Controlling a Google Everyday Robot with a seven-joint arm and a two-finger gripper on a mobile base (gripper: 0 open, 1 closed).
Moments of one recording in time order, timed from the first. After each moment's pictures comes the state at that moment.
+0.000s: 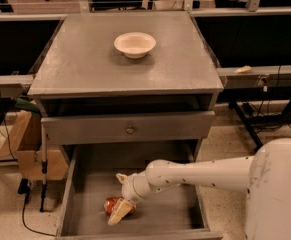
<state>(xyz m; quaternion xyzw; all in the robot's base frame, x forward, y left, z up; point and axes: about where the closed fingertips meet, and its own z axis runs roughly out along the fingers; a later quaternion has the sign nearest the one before) 0.490 0.111 0.425 -0.63 0.68 0.27 0.28</state>
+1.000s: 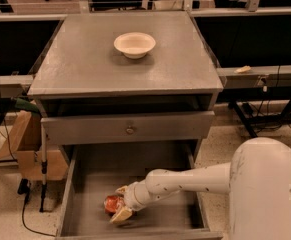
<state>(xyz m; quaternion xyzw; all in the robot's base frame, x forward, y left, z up) 0.487 0.105 0.357 -0.63 0.69 0.27 0.26</state>
